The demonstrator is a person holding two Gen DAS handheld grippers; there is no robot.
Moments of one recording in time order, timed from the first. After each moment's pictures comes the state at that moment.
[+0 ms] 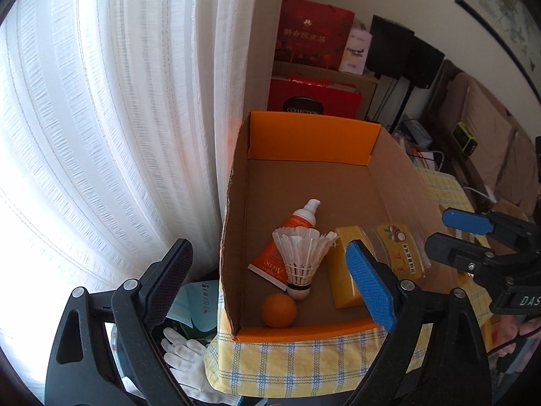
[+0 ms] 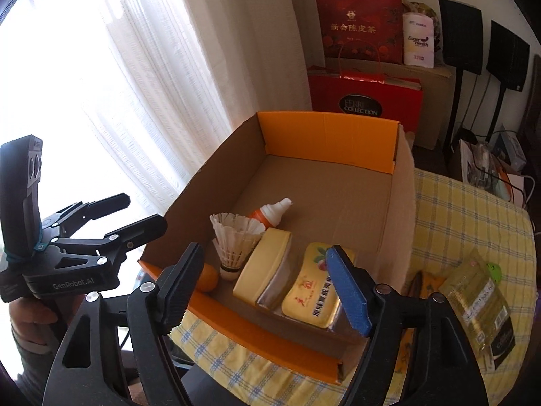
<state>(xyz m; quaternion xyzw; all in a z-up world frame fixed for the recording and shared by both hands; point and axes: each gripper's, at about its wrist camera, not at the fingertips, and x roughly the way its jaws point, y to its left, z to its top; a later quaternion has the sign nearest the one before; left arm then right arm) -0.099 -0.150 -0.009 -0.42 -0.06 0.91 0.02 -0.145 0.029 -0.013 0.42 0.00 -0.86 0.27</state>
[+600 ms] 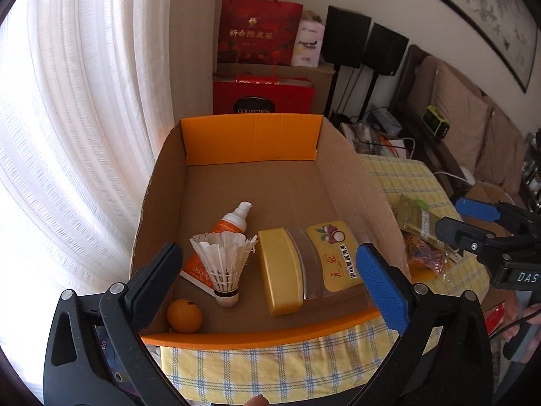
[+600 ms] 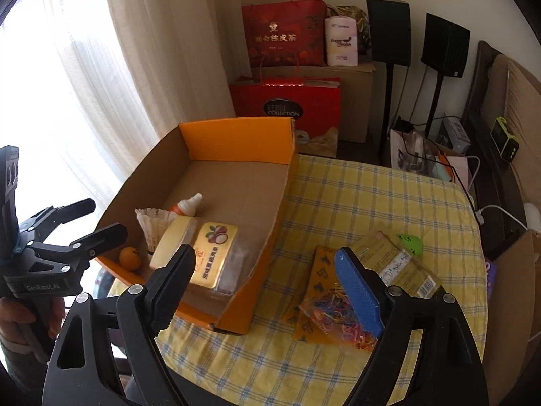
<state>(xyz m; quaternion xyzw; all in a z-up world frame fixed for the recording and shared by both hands) -0.102 -0.076 -0.005 -0.41 -0.03 0.91 0.08 -0.132 0.121 -0.009 0.41 0.01 -0.89 0.17</state>
